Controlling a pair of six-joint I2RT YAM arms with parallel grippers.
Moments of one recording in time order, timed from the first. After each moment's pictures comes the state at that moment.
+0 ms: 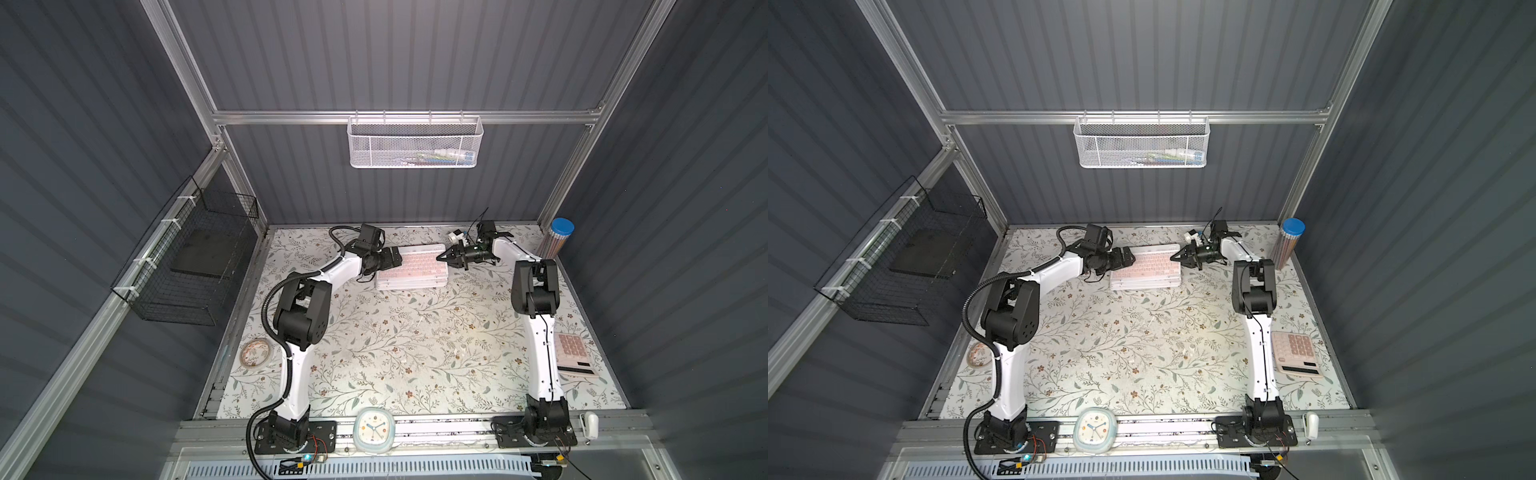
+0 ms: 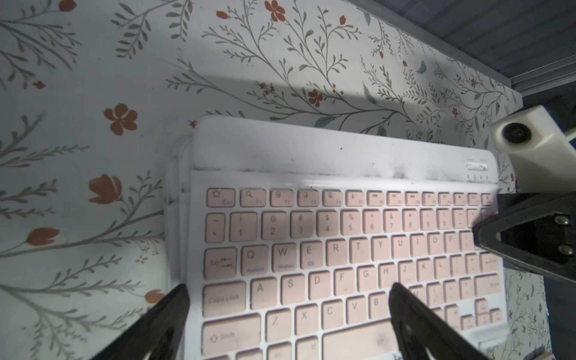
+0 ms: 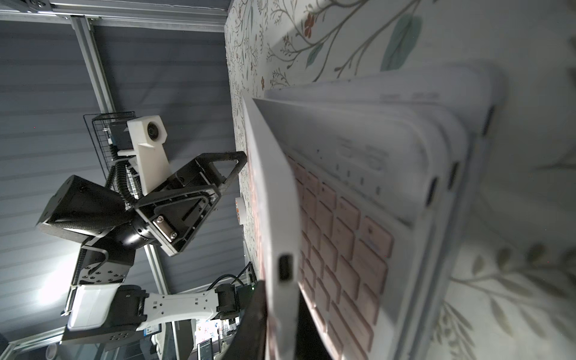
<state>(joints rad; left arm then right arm) -0.43 2.14 1.64 -0.35 0.20 -0.53 0.07 2.56 2.09 -0.78 -1.21 0.32</state>
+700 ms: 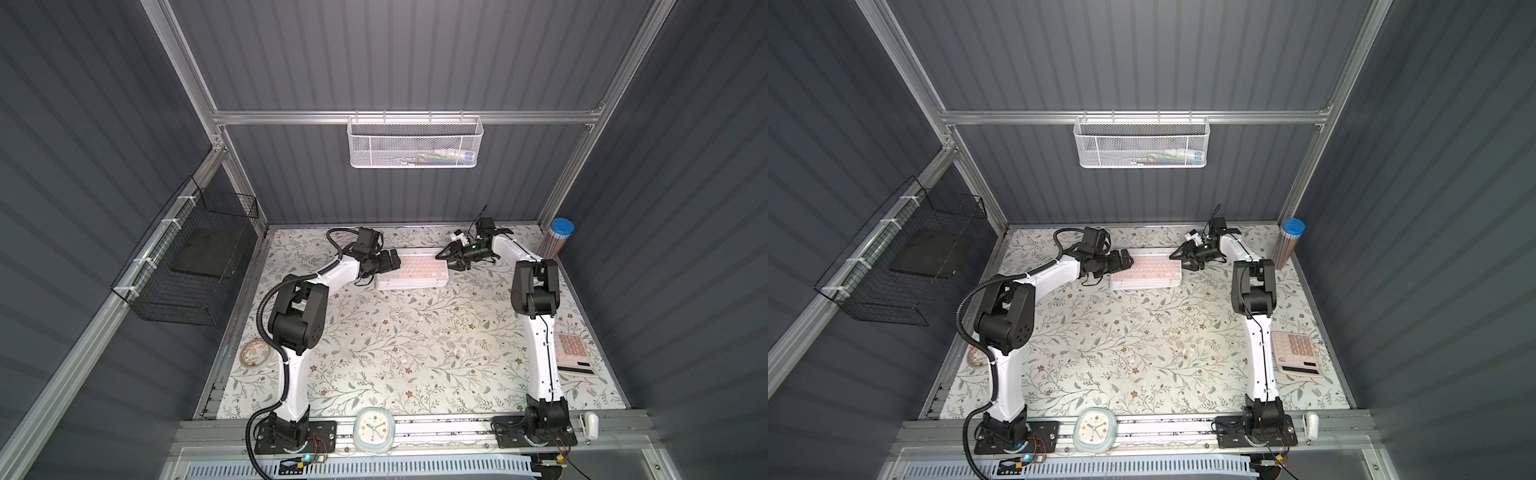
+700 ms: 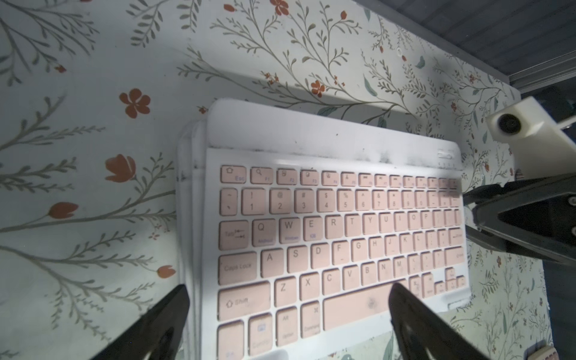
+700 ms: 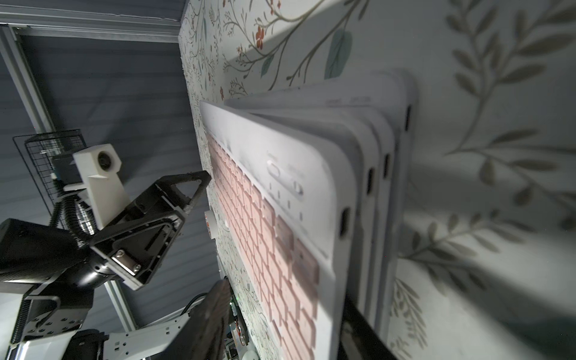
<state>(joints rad) -0.43 2.08 1.56 -0.31 0.20 -0.53 0.08 2.54 2.12 -0.85 -1.02 0.31</state>
